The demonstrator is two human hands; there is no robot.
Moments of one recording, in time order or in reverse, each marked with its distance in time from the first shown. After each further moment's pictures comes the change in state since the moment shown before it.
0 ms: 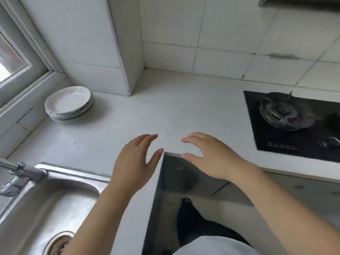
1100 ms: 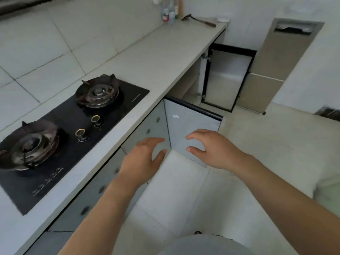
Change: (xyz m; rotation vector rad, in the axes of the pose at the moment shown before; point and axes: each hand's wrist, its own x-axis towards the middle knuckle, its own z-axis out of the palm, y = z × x) left_hand -0.147 0.596 0.341 -0.106 -0.744 1.075; right_hand -0.599 0.365 -0.065 0.180 0.680 1.001
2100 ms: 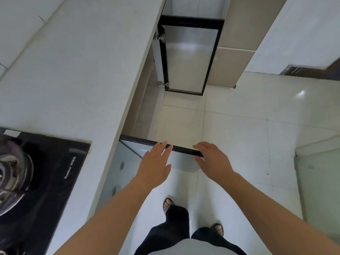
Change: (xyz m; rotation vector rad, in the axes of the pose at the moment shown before) left_hand 0.399 -0.056 0.168 0.383 -0.567 0.362; right_hand 0.247 0.242 0.018 0.014 0.088 0.597
